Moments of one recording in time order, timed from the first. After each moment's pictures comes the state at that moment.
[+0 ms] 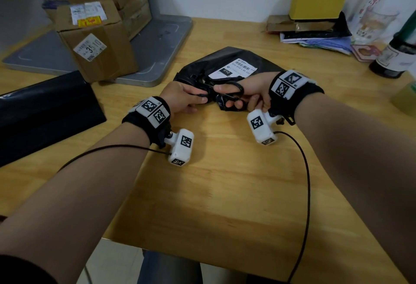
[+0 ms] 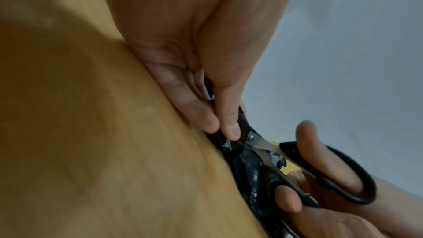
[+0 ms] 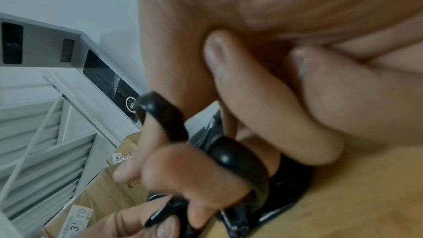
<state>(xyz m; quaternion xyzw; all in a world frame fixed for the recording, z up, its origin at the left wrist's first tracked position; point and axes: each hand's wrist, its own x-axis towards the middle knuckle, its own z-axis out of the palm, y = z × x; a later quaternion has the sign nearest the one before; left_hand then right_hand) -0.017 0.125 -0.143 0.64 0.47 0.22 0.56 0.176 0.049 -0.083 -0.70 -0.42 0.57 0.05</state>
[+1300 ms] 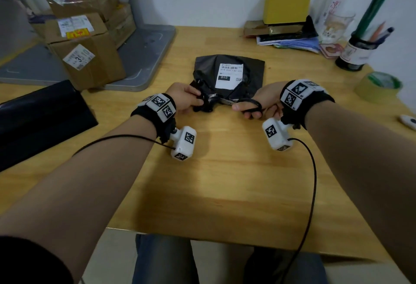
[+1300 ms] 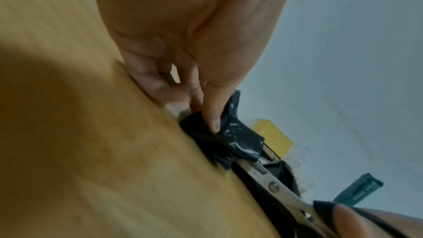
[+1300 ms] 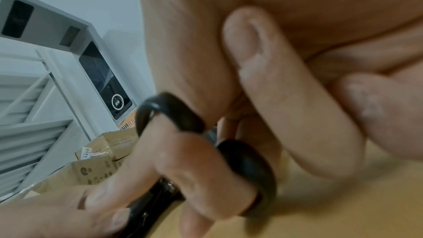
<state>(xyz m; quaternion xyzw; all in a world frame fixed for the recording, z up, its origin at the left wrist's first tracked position) 0.014 0.099 -0.131 0.69 0.51 0.18 0.49 0.207 -0.032 -0.070 -0.76 -0.46 0.45 -0.06</state>
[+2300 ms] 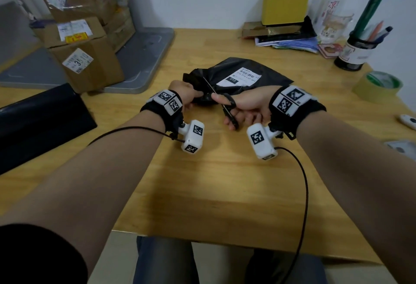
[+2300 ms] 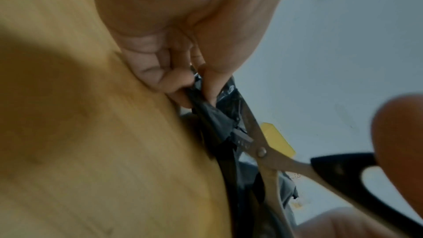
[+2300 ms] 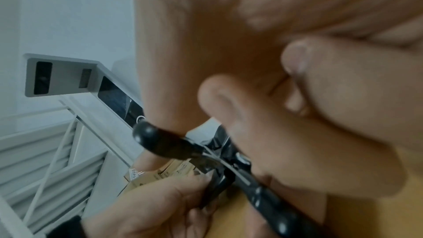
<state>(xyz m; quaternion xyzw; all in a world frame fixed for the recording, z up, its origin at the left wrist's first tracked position) 0.040 0.099 -0.123 0.57 0.57 0.25 0.53 0.181 -0.025 -0.080 -0.73 -0.36 0.58 0.09</state>
